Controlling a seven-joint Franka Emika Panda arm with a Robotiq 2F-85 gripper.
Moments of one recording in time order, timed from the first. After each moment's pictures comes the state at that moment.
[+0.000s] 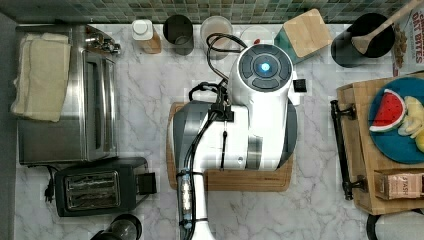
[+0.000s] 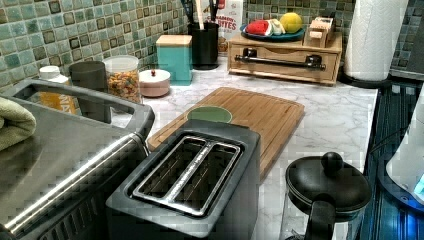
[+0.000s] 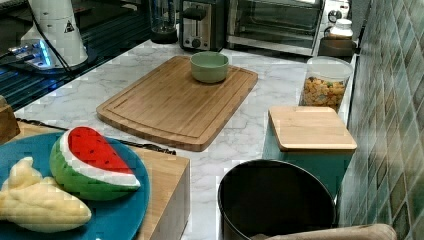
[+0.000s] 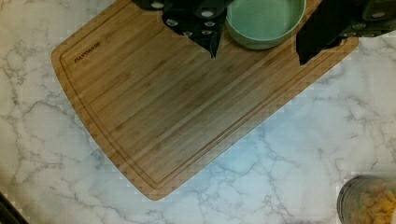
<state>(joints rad) -0.03 0.06 -0.02 -1.86 0.00 0.27 -0.14</state>
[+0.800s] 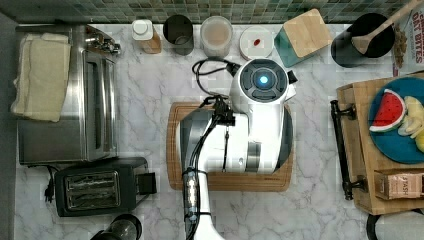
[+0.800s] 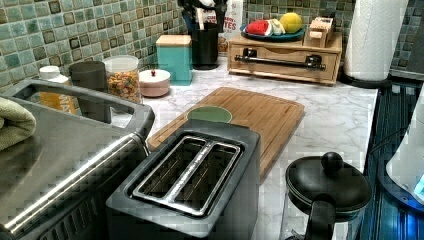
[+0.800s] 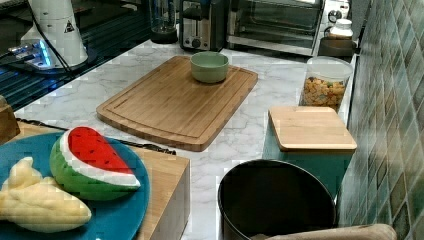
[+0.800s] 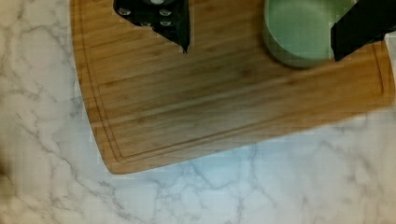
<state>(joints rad) -0.04 0.06 -0.02 -1.98 0.00 0.37 -0.61</state>
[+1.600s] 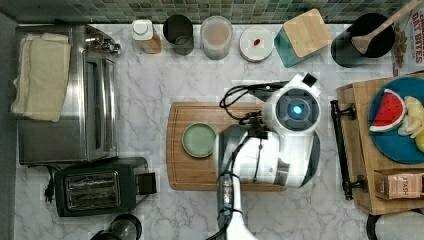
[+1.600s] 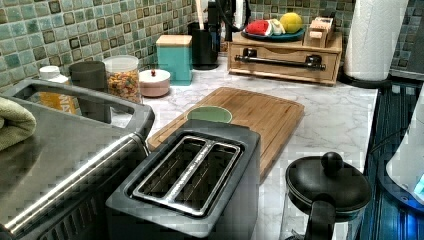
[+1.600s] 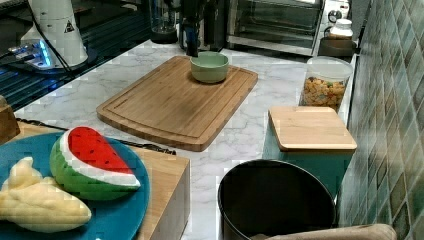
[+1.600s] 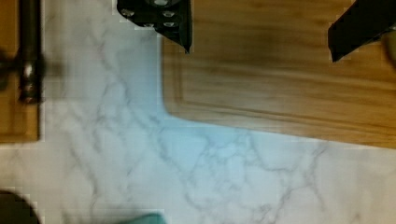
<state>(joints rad) -0.13 0.05 -0.08 -2.16 -0.09 0.71 -1.06</state>
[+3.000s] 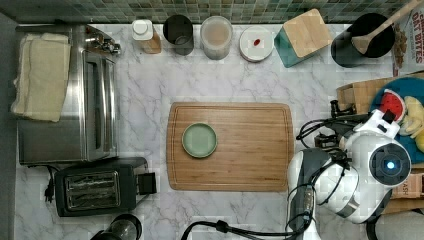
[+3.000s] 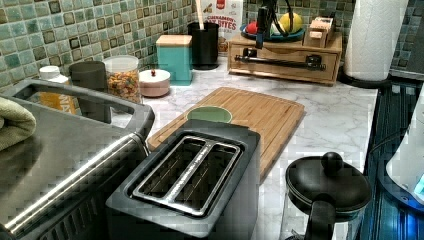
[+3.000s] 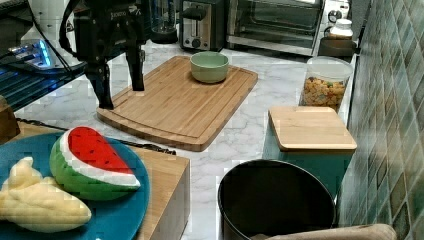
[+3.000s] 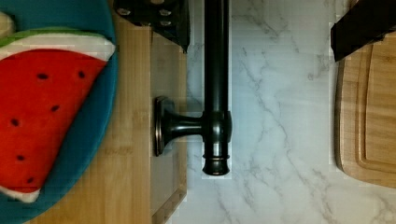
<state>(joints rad) -0.30 0.08 -0.25 -2.25 -0.09 0.94 -1.40</state>
